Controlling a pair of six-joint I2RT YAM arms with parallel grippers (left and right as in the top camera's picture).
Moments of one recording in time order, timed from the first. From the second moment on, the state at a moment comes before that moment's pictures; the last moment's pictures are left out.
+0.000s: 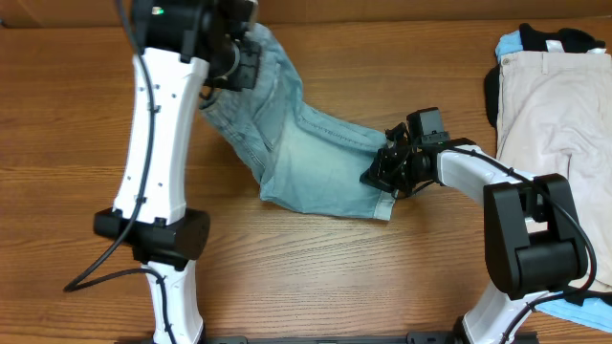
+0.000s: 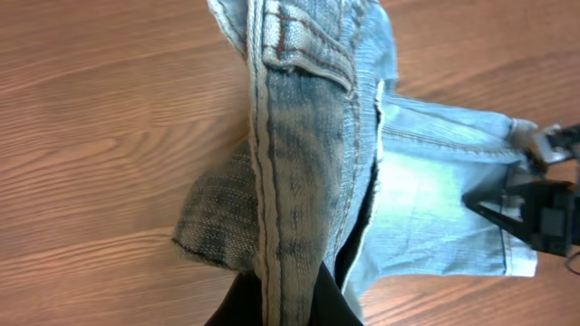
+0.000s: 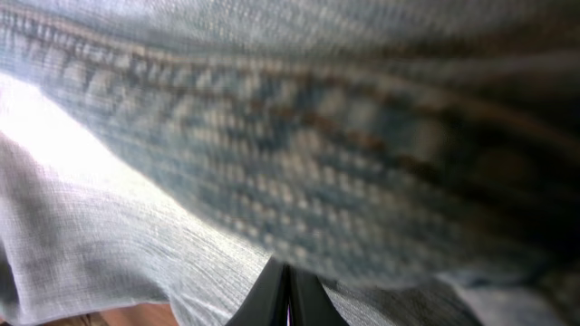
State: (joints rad) left arm -0.23 2.13 2.66 -1.69 0.03 -0.08; right arm 0.17 1.91 1.03 -0.39 -0.63 0.48
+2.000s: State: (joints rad) left arm -0.57 2.11 2.08 -1.22 0.15 -0.35; right arm 0.17 1.93 1.04 -0.26 -0.53 0.51
